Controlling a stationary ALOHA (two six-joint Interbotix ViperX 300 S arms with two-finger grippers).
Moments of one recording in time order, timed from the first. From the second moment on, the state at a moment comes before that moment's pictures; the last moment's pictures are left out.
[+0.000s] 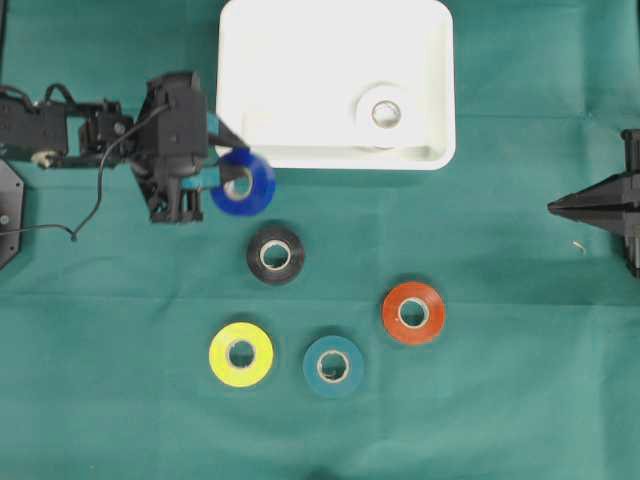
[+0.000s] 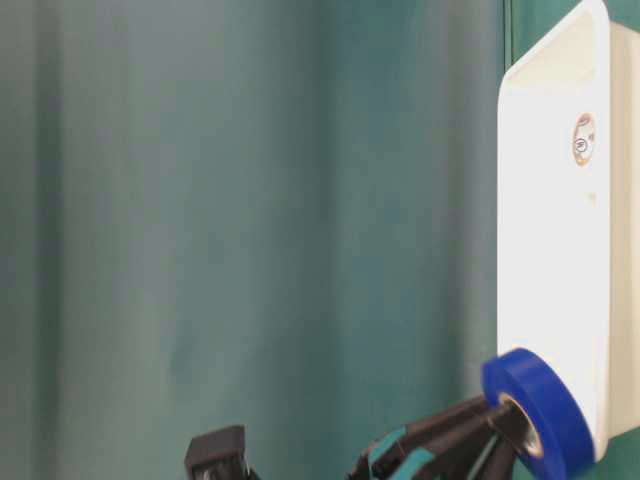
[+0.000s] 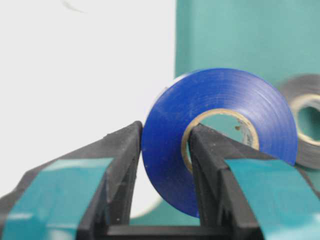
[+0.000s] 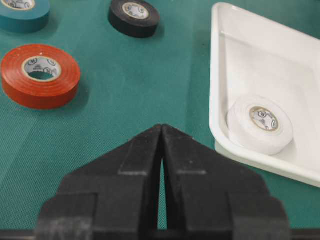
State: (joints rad) left arm 0.17 -0.19 0.90 -0.03 -0.05 0.20; right arm -0.02 -1.25 1.59 -0.44 -0.12 0.26
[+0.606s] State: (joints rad) left arm 0.37 0.00 0.78 -0.03 -0.09 0.21; right arm -0.02 -1.25 1.59 -0.44 -0.12 0.26
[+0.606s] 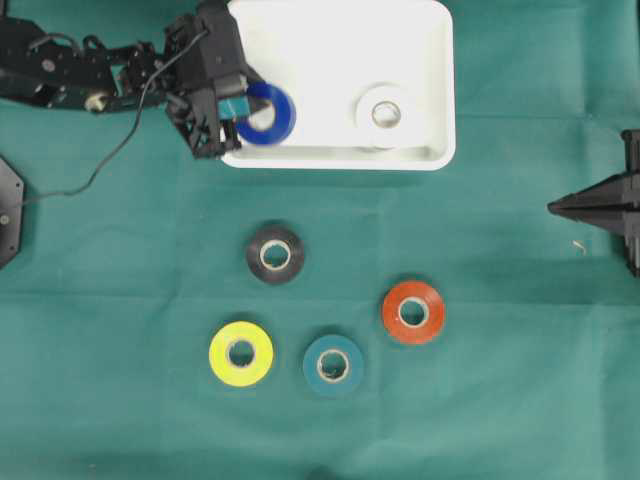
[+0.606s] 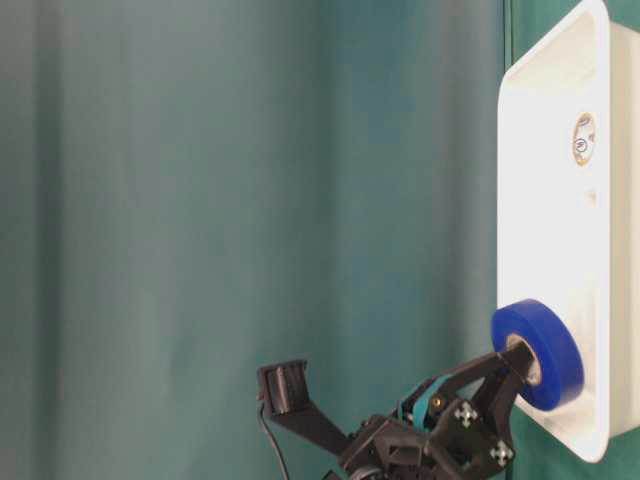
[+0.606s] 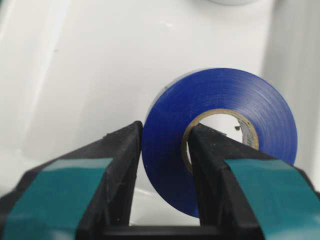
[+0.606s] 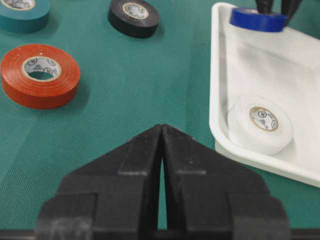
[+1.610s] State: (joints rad) left arm 0.35 -0.10 0.86 -0.02 -0.10 0.19; right arm -0.02 -1.25 1.59 -0.44 -0.12 0.26
